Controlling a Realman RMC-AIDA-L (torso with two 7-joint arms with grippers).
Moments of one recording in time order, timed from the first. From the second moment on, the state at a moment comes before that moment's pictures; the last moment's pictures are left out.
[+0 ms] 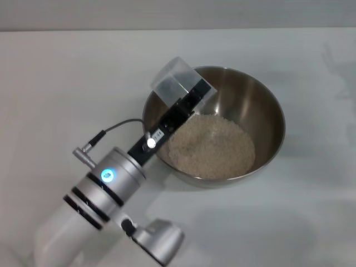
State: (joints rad) left arm -0.46 -2.08 -0.26 -0.61 2.18 1.18 2.09; right arm 0.53 2.05 -1.87 -0.16 0.59 -1.39 0.00
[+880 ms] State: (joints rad) left arm -0.33 -2.08 -0.45 -0.69 2.08 1.27 0.97; right arm 0.54 2.04 -1.87 -0.16 0.59 -1.37 0.00
